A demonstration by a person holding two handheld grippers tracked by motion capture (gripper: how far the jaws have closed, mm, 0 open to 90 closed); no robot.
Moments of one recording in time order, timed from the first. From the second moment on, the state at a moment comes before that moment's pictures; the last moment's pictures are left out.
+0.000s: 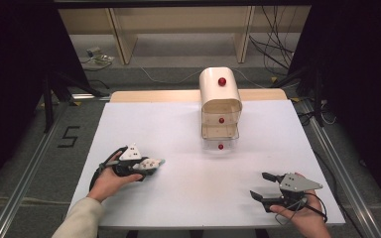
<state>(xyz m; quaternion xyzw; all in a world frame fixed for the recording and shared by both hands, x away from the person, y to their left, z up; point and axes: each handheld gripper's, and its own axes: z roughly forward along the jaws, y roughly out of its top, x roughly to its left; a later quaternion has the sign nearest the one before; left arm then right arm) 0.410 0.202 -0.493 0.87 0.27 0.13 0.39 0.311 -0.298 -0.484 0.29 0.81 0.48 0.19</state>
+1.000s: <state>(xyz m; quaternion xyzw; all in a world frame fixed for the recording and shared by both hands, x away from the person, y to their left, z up) 0.405 0.194 -0.469 0.84 0.29 0.14 0.44 0.311 -0.298 -0.484 0.29 0.80 0.48 0.19</state>
